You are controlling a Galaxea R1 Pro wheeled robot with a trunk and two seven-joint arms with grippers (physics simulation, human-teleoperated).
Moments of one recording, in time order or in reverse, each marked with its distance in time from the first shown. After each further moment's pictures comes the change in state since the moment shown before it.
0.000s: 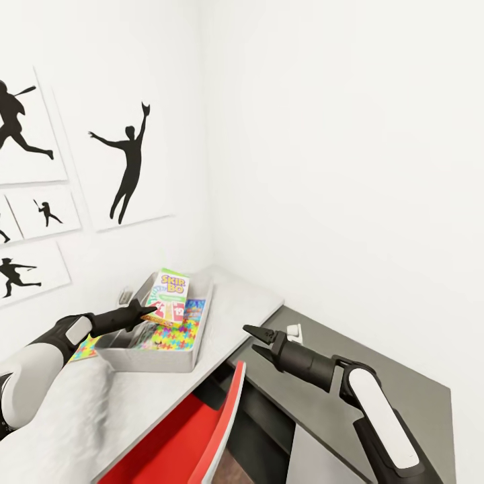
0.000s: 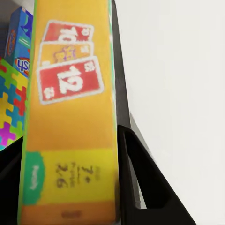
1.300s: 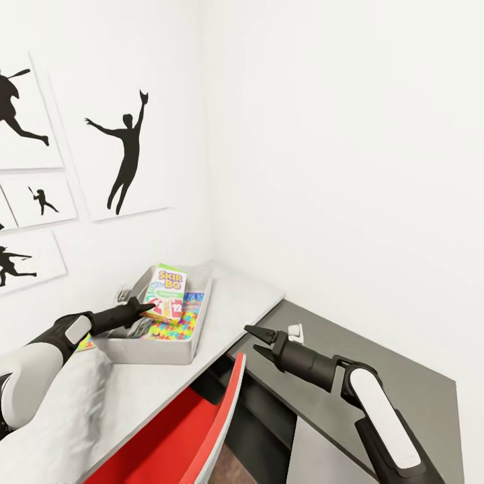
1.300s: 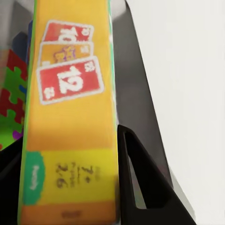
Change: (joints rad) left arm 0.000 0.001 -0.002 -0.011 0.002 -0.058 0.003; right arm 0.000 -0.008 -0.001 0.000 0.002 -0.002 0.000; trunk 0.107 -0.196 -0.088
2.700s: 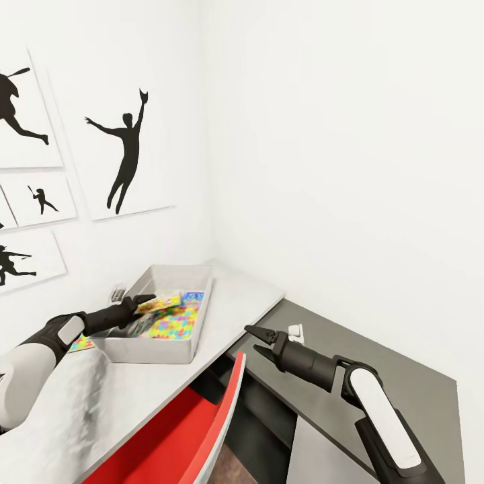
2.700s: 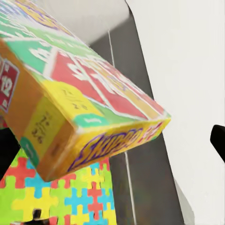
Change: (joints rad) left arm 0.000 0.027 -0.001 0.000 0.002 0.016 -0.020; right arm 0.000 -0.001 0.000 0.000 -0.001 0.000 0.000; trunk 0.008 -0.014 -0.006
